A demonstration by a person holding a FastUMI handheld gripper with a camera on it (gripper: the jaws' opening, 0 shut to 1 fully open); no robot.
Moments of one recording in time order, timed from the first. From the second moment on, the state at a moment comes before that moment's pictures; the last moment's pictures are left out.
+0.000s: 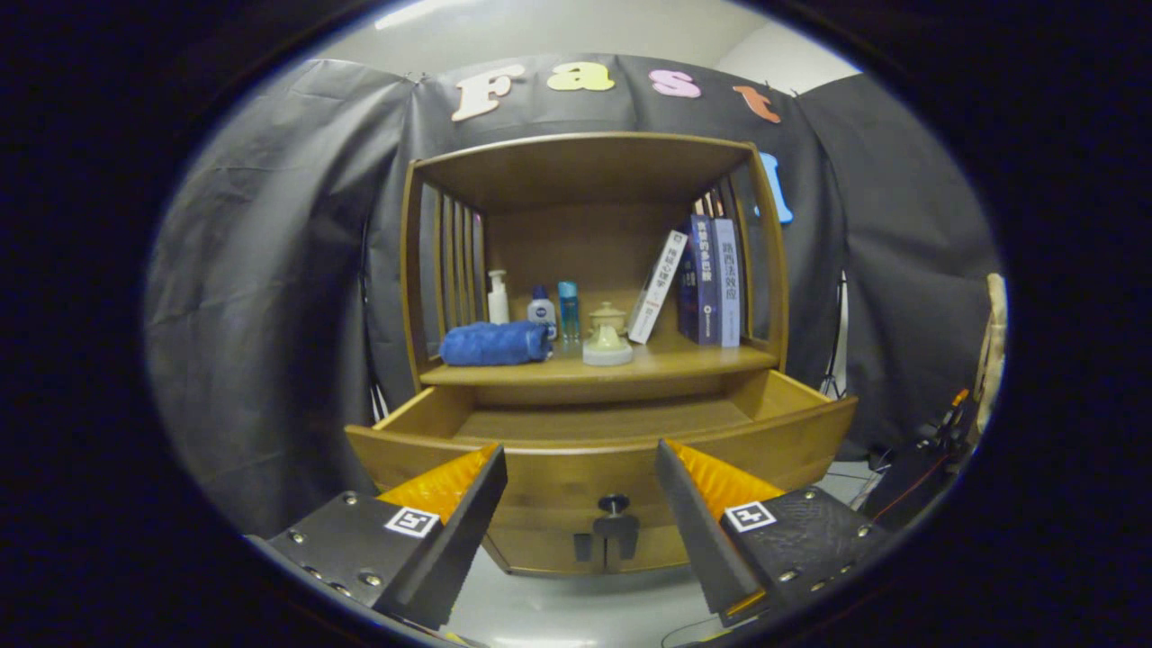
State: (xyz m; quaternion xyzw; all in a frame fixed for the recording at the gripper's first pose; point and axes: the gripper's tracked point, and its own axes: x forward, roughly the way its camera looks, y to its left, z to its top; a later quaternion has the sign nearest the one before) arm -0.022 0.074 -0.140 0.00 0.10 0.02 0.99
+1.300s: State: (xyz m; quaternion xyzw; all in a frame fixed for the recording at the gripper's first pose) arm 0.097 0.081 -0.240 0.03 0.16 -0.01 0.99
